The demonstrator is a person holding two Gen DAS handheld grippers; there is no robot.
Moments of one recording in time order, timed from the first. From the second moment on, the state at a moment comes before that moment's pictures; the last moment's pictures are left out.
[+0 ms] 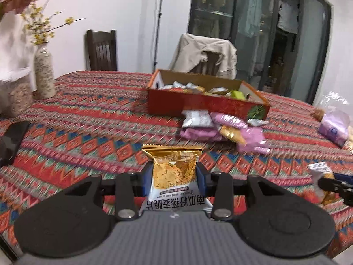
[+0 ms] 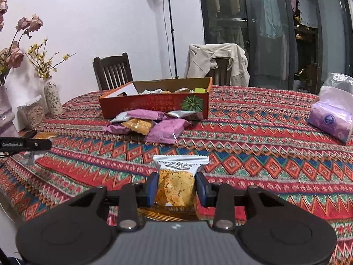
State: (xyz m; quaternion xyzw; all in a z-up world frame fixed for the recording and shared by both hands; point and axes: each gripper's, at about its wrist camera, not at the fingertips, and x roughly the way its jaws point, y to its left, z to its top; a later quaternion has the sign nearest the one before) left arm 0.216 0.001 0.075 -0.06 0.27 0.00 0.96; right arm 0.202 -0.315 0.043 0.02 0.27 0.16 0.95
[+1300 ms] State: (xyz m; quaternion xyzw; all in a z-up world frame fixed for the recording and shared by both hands) left arm 0.553 -0.016 0.058 -0.09 0.36 -0.09 0.92; right arm 0.562 -0.195 0.039 -0.02 0.34 0.22 0.91
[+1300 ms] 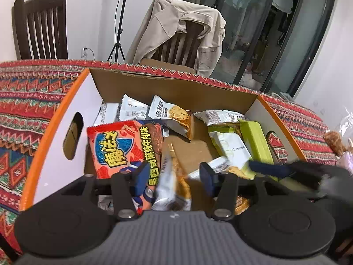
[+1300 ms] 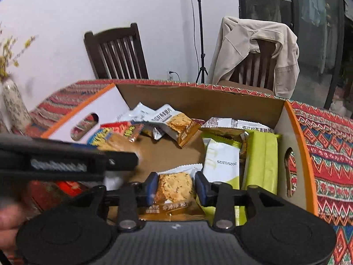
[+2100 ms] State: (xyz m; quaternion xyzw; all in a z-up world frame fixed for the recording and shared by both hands) left arm 0.269 0.006 0.150 0.01 0.16 -0.05 0.99; right arm 0.315 -0.303 0.162 -0.09 0.13 0.17 0.97
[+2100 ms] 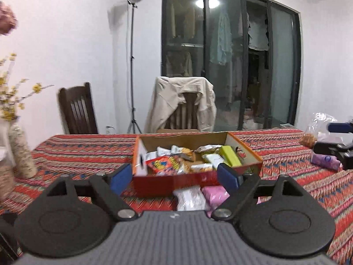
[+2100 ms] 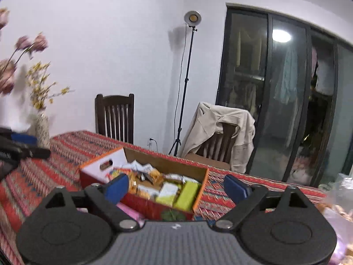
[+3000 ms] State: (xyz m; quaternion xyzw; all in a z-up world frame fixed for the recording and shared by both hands) left arm 0.183 0.023 0.062 -0.04 0.28 -0.01 0.96; right arm 0.177 -0.333 0.046 0.01 0.30 0.12 0.95
